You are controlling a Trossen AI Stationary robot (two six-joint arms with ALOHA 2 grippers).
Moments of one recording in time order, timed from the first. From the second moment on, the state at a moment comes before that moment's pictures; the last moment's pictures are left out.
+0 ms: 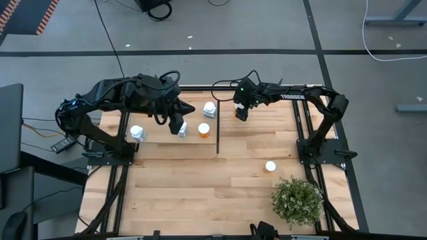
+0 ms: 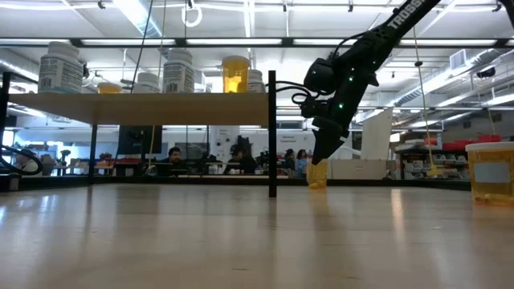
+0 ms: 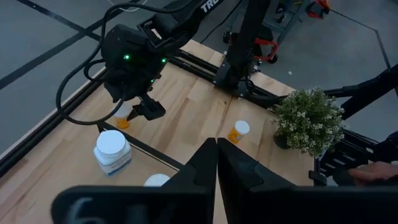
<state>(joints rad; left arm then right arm) -0.01 1.44 1.96 -1.04 -0.21 -0.44 -0.59 1.70 1.07 -0.41 0.00 -0.17</state>
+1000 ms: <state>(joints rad) -0.01 1.44 1.96 -1.04 -0.21 -0.40 -0.49 1.70 1.14 -0.63 -0.03 -0.01</state>
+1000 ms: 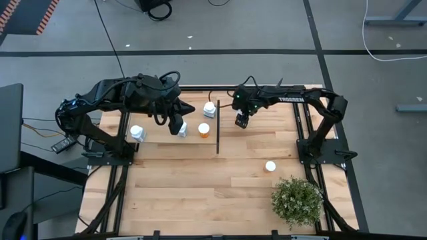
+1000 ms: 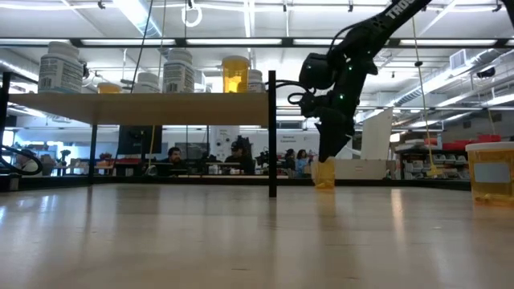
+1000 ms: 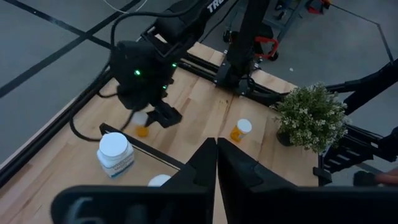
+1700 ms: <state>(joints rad) -0.01 1.44 1.96 -1.05 -0.21 -0.34 -0.17 1.68 1.15 -0.90 0.03 0.50</state>
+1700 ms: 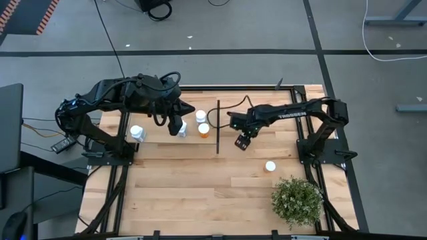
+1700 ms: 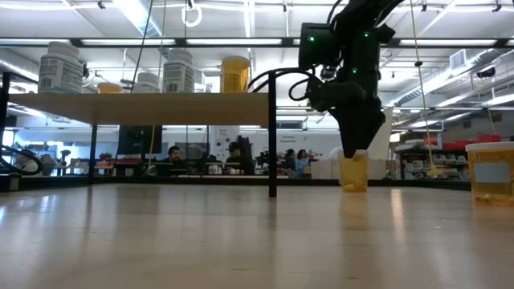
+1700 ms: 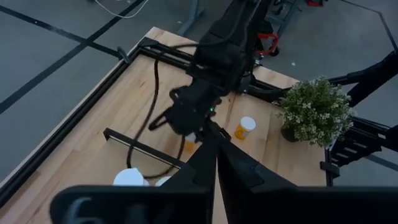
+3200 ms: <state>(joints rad) 0.06 1.43 1.96 -1.05 -0.24 -0.17 0.25 1.71 1.60 -0.71 0.21 0.39</state>
